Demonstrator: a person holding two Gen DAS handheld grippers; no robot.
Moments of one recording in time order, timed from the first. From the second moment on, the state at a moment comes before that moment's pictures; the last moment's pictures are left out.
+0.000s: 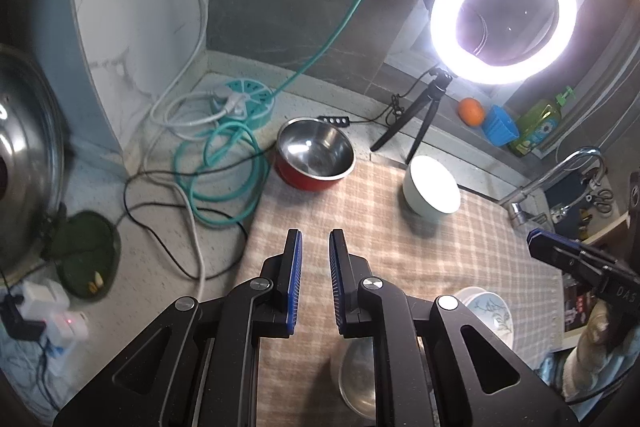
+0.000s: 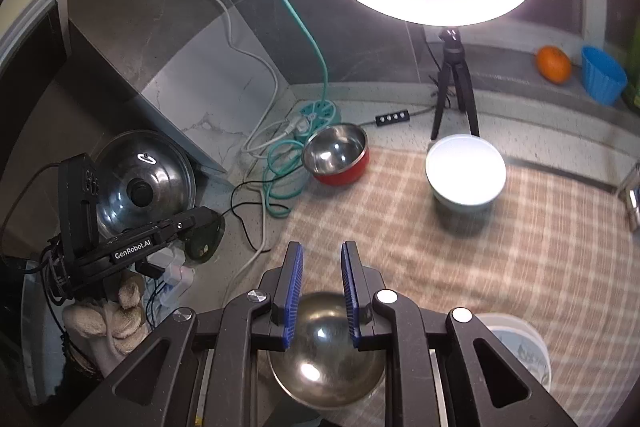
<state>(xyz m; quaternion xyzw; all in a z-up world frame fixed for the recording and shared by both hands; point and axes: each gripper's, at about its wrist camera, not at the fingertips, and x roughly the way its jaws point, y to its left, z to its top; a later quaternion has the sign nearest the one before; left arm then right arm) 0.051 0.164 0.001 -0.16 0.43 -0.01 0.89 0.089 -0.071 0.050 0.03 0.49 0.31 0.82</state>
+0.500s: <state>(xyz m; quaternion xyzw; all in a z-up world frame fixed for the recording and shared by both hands) 0.098 0.185 -0.009 -0.16 0.43 0.01 0.89 0.157 -0.024 0.021 0.03 0.49 0.31 0.81</state>
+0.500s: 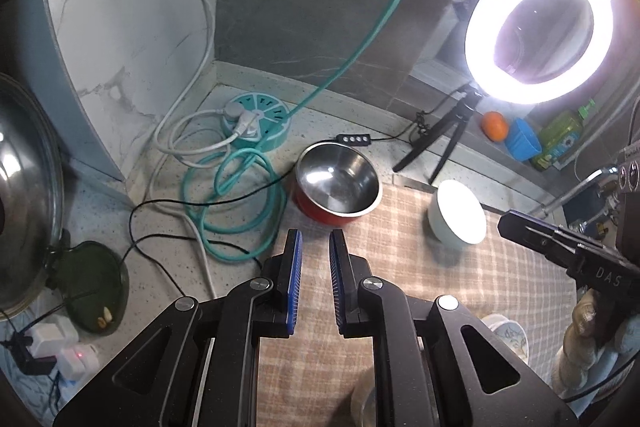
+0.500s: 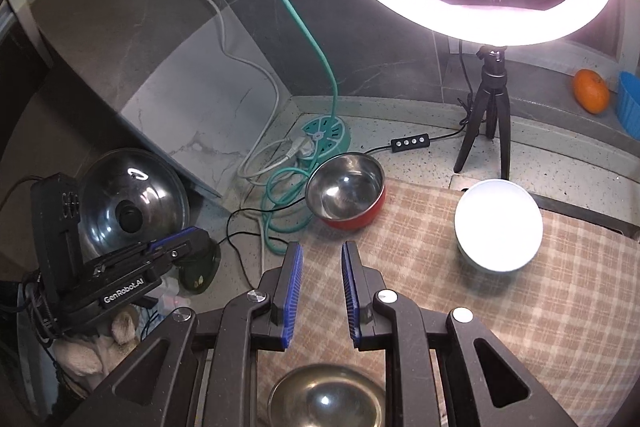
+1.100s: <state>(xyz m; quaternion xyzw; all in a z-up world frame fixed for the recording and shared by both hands) 0.187 0.218 -0.080 -0.21 0.48 0.01 0.85 0.232 0.005 -0.060 0.04 0.55 0.25 0.80</state>
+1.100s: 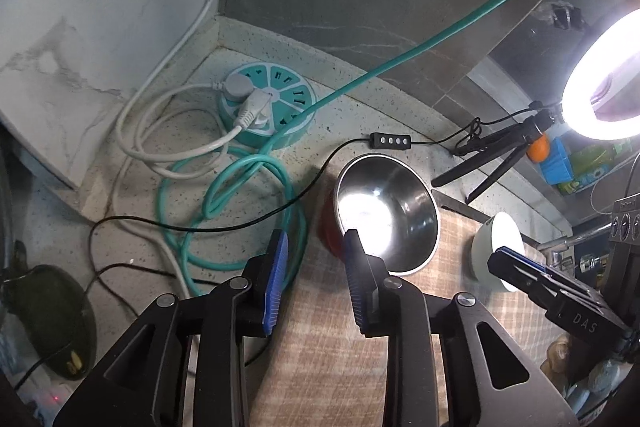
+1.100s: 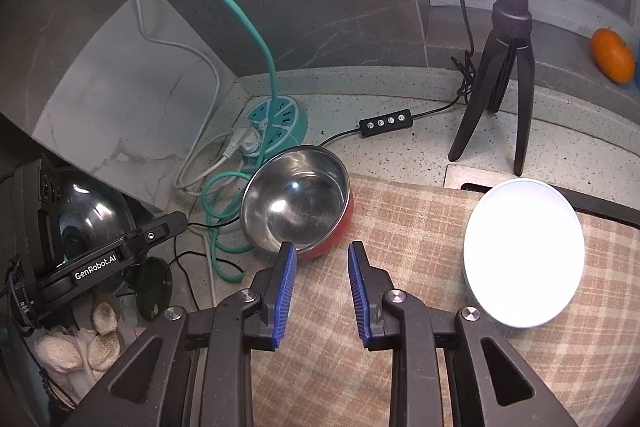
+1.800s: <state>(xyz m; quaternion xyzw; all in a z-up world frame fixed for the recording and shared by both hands) 0.236 0.218 -0.109 -0.22 0.51 -0.01 0.83 0.272 0.017 -0.102 0.09 0.58 0.25 0.77</state>
